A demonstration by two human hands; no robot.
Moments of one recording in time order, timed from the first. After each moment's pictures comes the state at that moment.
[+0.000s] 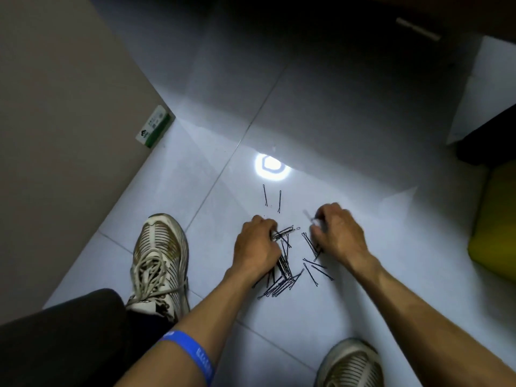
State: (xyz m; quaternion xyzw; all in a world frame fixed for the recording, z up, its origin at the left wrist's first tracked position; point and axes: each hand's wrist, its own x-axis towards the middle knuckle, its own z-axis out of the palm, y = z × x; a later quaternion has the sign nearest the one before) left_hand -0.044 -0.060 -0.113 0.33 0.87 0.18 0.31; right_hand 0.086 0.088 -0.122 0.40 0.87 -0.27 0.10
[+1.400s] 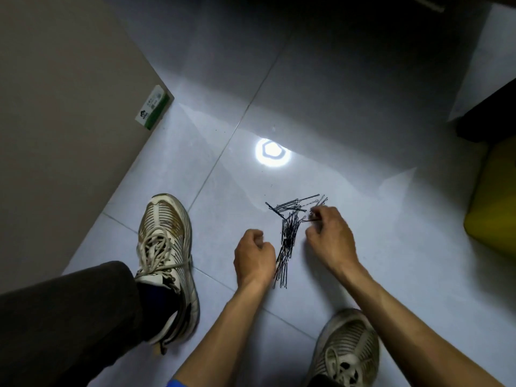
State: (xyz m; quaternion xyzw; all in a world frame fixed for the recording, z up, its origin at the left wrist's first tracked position) left_hand 0.007 -0.100 -0.096 -0.02 0.88 0.30 0.38; right_hand 0.102 0.025 -0.107 0.49 0.80 -0.35 0.01
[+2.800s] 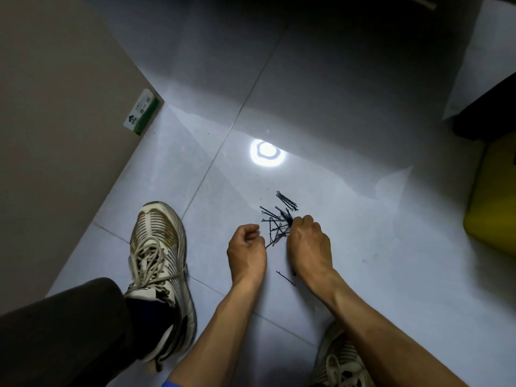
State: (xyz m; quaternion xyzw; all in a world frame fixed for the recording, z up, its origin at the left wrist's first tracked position) left_hand -0.007 -0.088 -0.103 -0.07 0.83 0.43 0.34; right_hand 0.068 -0.005 -0.116 0.42 0.88 -0.14 0.17
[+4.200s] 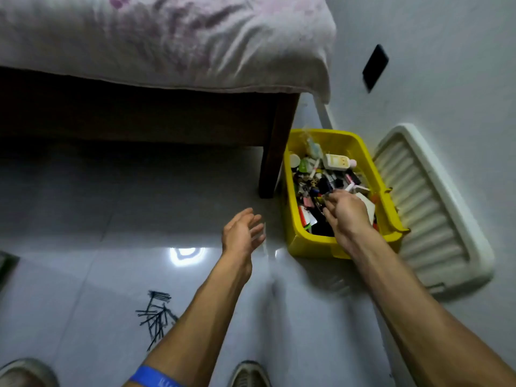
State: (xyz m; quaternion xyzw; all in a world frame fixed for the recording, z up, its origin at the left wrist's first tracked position) left_hand 0.153 0.123 0.089 0.07 0.59 0.55 0.59; right_hand 0.322 0.209 0.111 0.62 0.29 -0.56 -0.47
